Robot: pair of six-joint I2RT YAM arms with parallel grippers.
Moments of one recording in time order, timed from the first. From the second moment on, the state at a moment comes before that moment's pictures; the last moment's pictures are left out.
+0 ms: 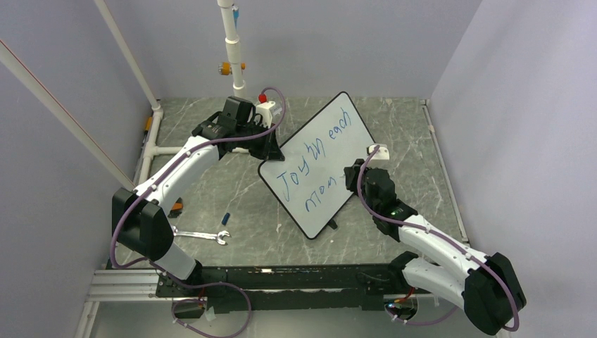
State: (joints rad) left arm -0.46 1.56 1.41 -0.61 0.50 -0.15; right arm 0.56 0.97 0.46 0.24 0.33 0.37
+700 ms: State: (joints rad) left arm -0.46 1.56 1.41 -0.61 0.50 -0.15; right arm 0.50 1.05 0.46 0.32 0.23 0.40
